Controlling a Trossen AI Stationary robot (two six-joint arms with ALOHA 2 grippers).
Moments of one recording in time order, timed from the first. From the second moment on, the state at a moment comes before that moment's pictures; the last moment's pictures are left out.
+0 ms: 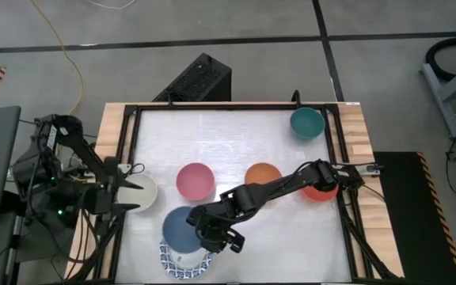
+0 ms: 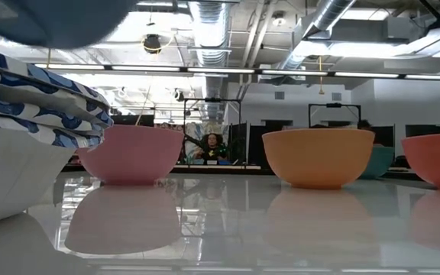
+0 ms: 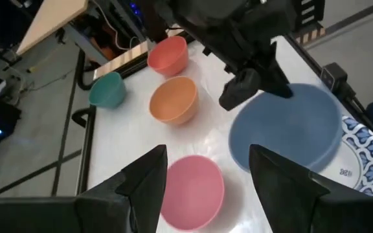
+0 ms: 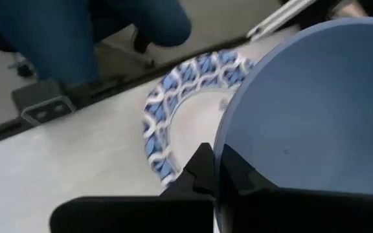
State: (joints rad) left arm -1.13 1.19 1.64 -1.35 -0.93 -0.36; right arm 0.35 2.26 2.32 -0.89 -0.26 -0.69
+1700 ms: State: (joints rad) left arm -1.13 1.19 1.64 -1.38 -0.96 -0.41; right arm 0.36 2.46 2.32 -0.80 -0.37 -0.73
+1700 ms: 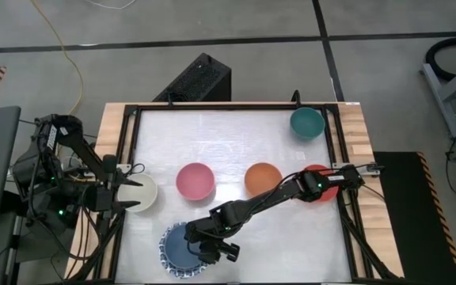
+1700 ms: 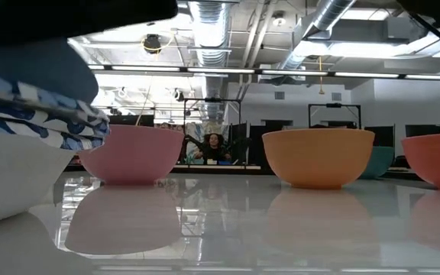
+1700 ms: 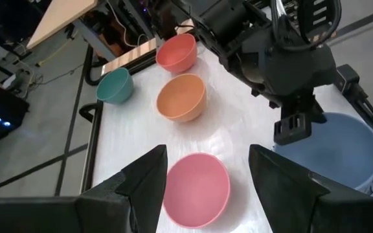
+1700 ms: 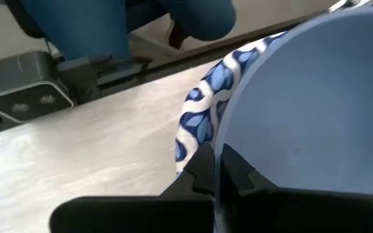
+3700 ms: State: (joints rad) left arm -0.95 1.28 1.42 -1.57 -0.63 -1.10; right arm 0.21 2.22 2.35 -1.19 0.04 -0.34
